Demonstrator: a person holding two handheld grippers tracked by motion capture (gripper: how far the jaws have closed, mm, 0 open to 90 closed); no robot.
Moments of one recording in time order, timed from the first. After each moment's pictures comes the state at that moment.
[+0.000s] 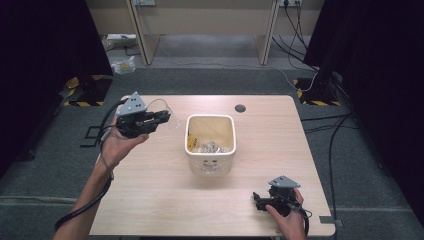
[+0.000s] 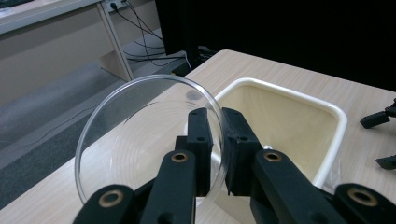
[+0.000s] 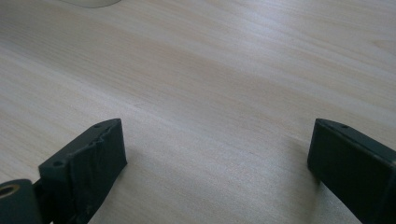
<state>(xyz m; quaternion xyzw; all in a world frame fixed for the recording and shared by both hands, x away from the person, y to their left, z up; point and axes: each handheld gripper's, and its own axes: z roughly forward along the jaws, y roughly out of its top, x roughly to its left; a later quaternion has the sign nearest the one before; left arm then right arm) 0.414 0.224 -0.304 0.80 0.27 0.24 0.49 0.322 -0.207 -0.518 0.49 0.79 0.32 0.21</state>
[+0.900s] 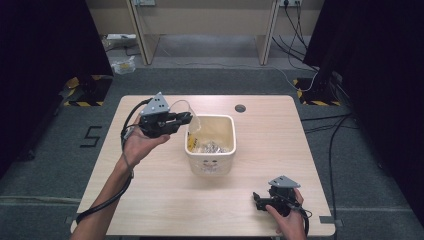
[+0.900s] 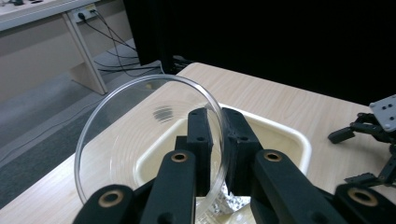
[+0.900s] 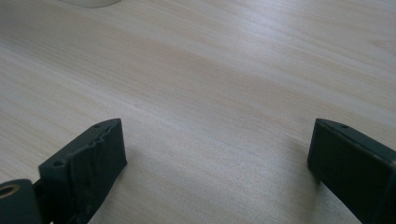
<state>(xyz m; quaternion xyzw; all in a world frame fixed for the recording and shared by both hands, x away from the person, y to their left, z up) 0.420 0.173 -0.308 0.80 0.23 0.20 0.51 0.322 -0.207 -0.518 0.49 0.79 0.32 0.21</state>
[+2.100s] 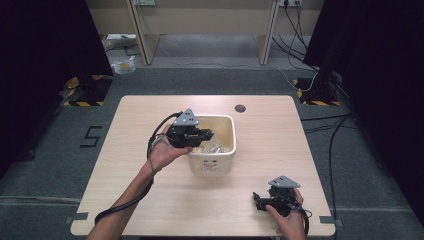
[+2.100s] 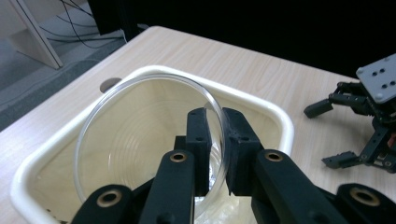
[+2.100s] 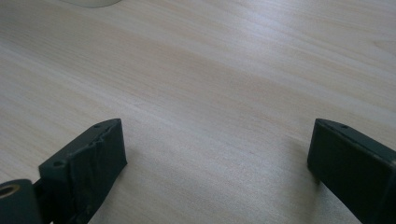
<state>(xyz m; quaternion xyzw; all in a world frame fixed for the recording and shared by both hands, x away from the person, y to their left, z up) 0.433 0.122 -0.360 0.84 0.22 0.13 0.48 0.321 -0.207 -0.518 0.49 0.79 0.32 0.21</state>
